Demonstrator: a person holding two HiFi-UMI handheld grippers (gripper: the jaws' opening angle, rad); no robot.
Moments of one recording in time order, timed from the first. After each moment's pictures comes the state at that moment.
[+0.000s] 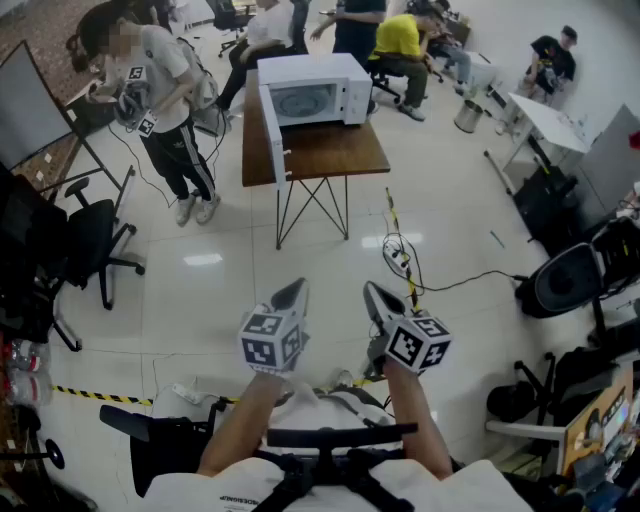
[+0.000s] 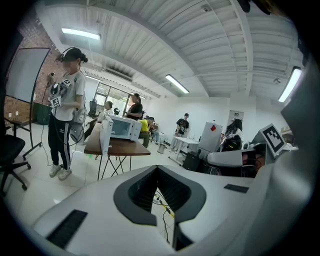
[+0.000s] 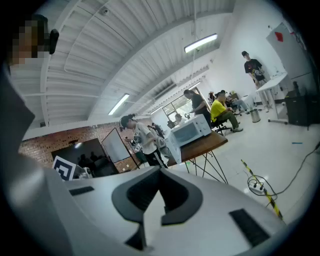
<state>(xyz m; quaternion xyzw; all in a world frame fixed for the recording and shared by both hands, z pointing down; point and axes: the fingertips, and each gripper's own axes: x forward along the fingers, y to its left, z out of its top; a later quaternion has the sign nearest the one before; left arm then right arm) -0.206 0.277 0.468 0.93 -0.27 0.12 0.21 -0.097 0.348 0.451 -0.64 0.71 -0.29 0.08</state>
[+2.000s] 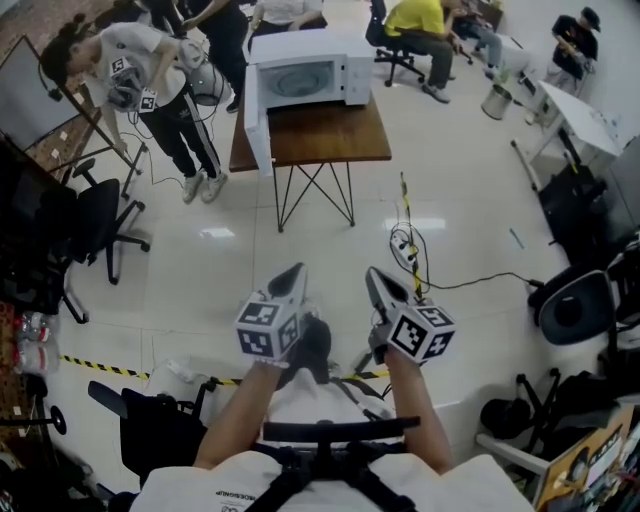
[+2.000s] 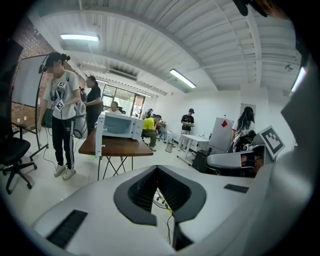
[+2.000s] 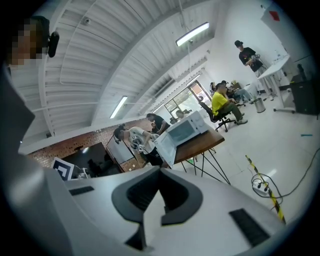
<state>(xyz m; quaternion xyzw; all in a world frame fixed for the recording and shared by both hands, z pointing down) -0.079 0.254 0.490 0.91 -0.32 0.14 0.21 0.041 0.316 0.488 -0.60 0.73 -0.32 0.10</state>
